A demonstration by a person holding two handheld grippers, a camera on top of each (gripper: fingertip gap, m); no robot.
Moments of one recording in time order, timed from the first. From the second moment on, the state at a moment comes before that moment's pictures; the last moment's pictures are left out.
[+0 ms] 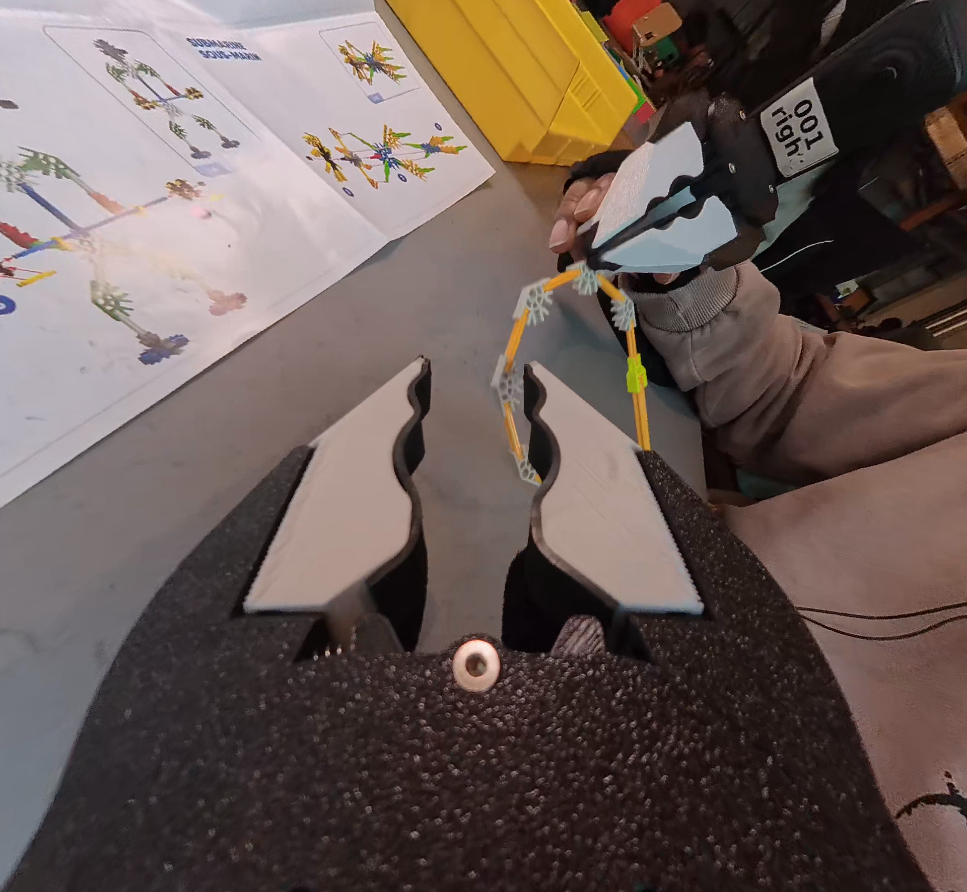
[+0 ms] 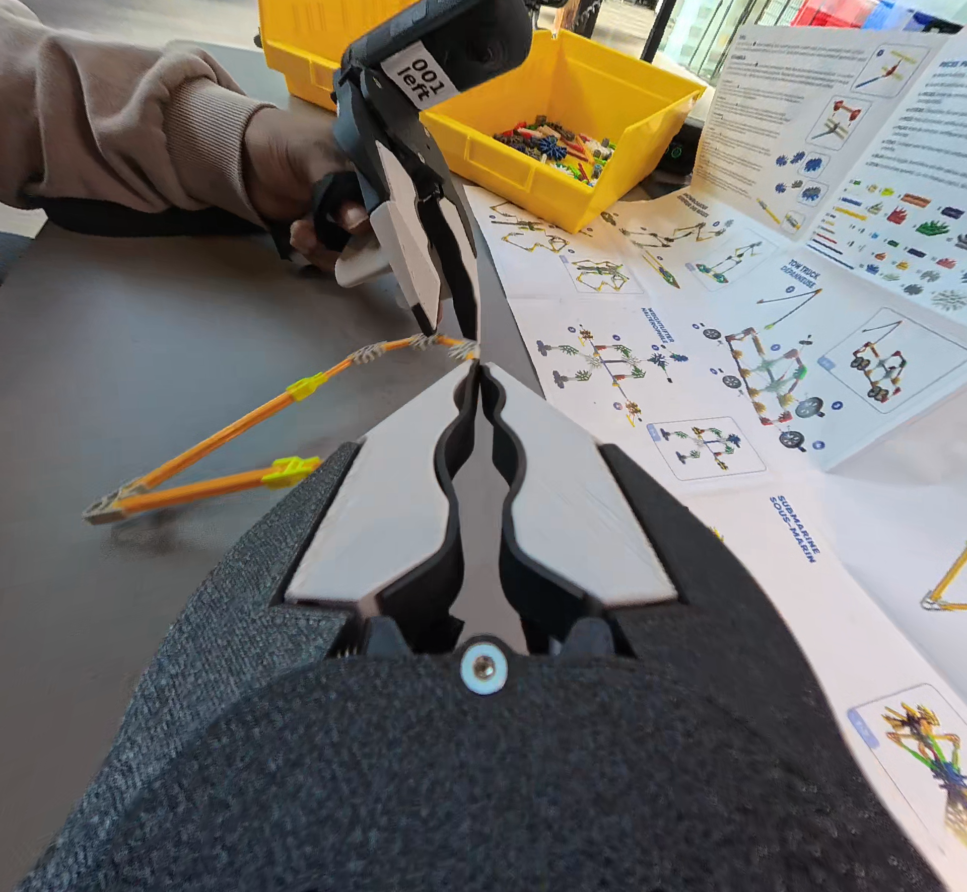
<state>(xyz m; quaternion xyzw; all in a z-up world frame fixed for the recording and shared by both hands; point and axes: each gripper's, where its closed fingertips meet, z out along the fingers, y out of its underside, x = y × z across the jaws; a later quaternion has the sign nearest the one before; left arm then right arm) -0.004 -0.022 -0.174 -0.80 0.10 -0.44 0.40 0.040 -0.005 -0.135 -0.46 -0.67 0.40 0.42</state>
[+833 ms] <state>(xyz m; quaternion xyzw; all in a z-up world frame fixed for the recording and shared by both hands) 0.028 -0.049 -0.215 -0.84 0.30 -0.29 0.34 0.054 -0.026 -0.196 -0.55 -0.73 0.28 0.29</state>
